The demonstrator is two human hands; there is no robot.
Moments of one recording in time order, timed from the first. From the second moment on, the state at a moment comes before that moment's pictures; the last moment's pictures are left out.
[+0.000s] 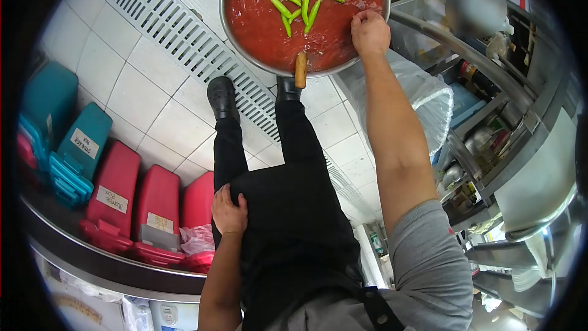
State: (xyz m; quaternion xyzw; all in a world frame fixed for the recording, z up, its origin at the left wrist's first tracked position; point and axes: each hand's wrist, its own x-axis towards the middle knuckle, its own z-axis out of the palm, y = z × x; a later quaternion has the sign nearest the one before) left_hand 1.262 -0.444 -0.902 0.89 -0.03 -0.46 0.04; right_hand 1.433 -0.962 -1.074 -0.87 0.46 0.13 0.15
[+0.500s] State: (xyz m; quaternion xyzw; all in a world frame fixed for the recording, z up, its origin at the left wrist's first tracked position) left_hand 1.280 -0.452 -0.899 0.89 -0.07 -0.45 0.04; right_hand 1.211 -0.972 -0.857 -0.80 0.58 0.03 0.13
